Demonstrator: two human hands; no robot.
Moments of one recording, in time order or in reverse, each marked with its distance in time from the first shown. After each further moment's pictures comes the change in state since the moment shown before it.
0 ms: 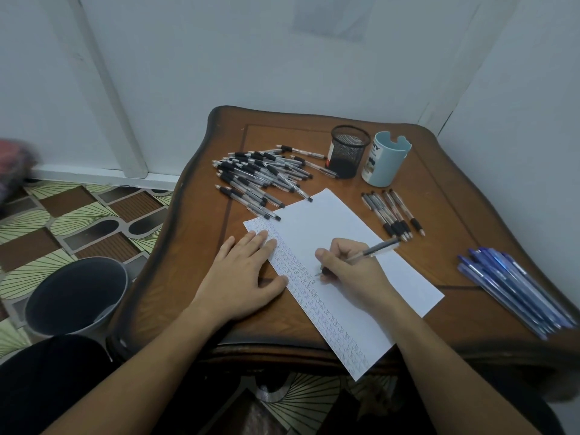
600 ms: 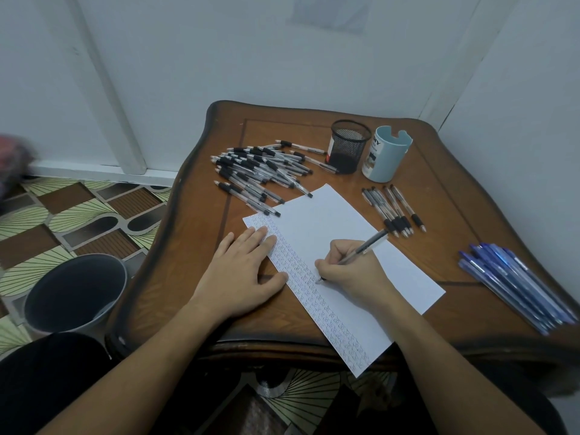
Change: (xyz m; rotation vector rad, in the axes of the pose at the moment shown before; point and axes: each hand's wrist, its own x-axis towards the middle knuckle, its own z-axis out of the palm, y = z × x) left_hand 0.001 -0.003 0.003 0.003 0.000 0.017; right_hand 0.000 0.013 -0.001 -0.187 0.073 -0.059
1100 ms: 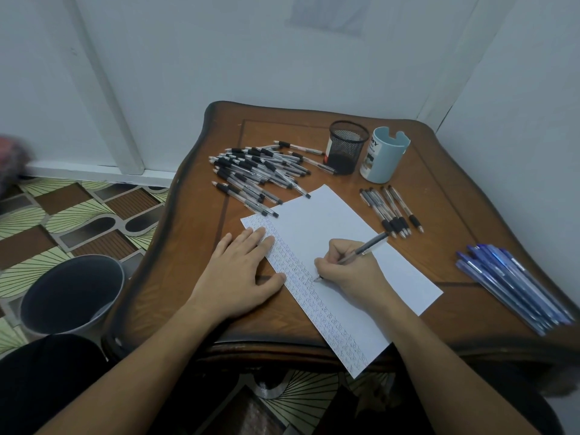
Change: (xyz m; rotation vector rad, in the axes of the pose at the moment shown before) left_hand 0.000 0.000 0.002 -0.002 0.006 -0.003; right_hand 0.001 0.002 0.001 0.043 -0.011 0.001
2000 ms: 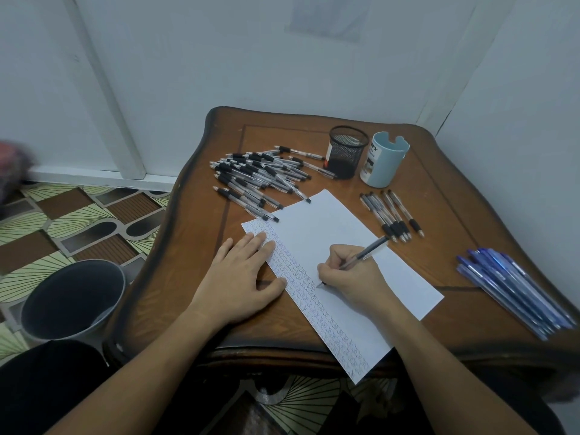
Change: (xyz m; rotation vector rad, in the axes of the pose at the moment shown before) left_hand 0.000 0.000 0.000 -0.007 0.001 0.001; right_hand -0.004 -0.007 -0.002 -0.029 -0.002 -0.013
